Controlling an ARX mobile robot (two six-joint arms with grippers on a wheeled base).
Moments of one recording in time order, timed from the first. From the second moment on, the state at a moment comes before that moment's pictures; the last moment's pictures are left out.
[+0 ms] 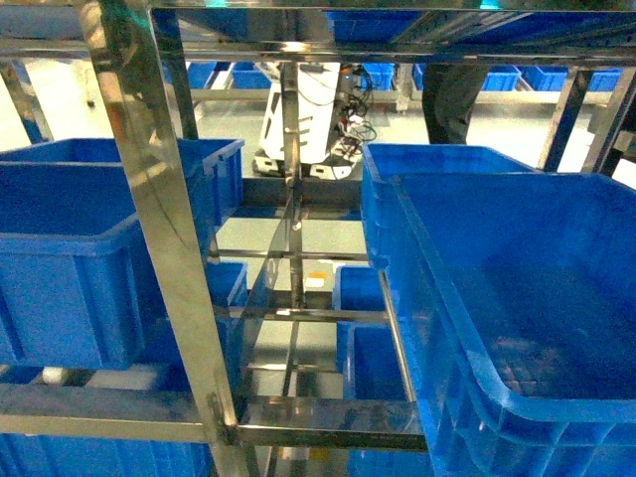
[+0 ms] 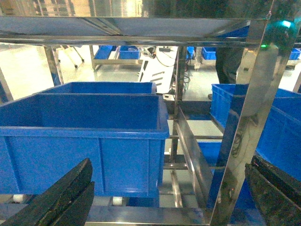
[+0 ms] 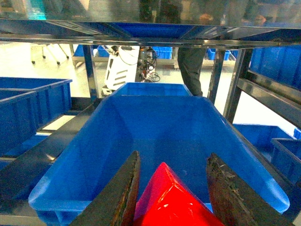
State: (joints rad) left arm 0.00 0.01 0.02 0.00 0.00 0.00; right arm 0.00 0.00 0.01 0.00 0.00 0.01
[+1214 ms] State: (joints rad) left arm 0.00 0.01 0.02 0.00 0.00 0.00; right arm 0.02 0.47 0.19 -0.04 0.20 -0.07
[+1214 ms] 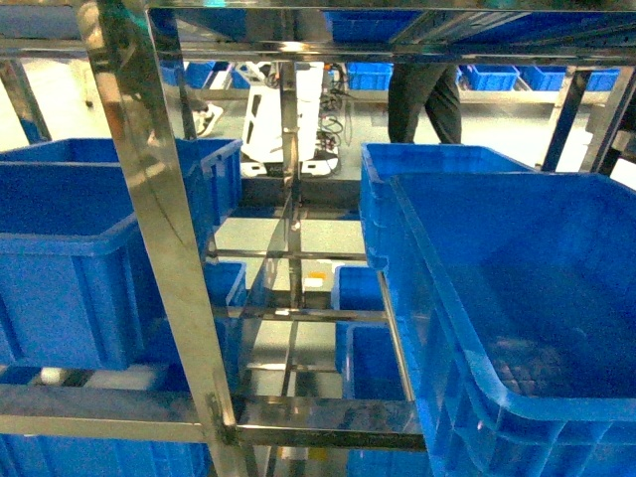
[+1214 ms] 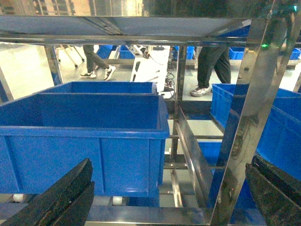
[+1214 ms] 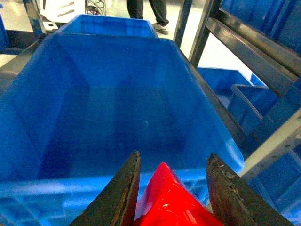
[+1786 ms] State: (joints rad) left arm 0.00 0.01 0.02 0.00 0.00 0.00; right arm 0.12 1.59 0.58 0.49 0.14 0.01
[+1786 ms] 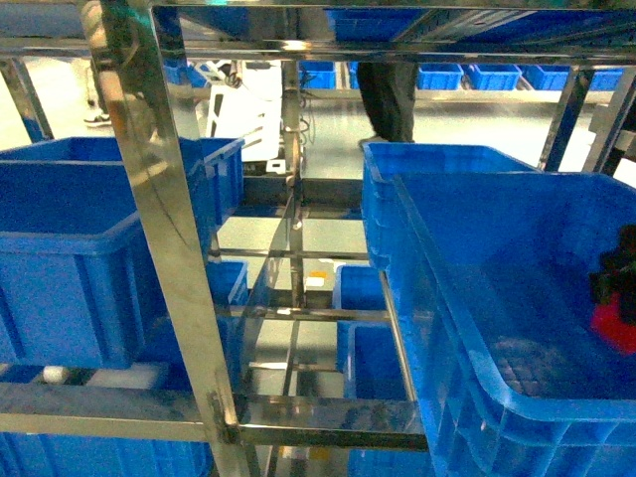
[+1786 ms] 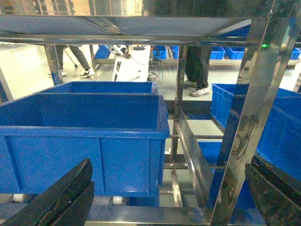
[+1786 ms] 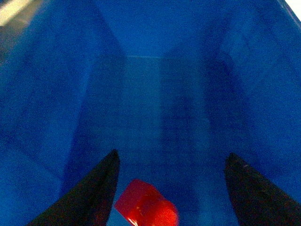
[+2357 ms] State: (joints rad) left arm 0.00 0.01 0.02 0.00 0.00 0.00; right arm 0.12 1.23 0.24 0.87 0.17 -0.02
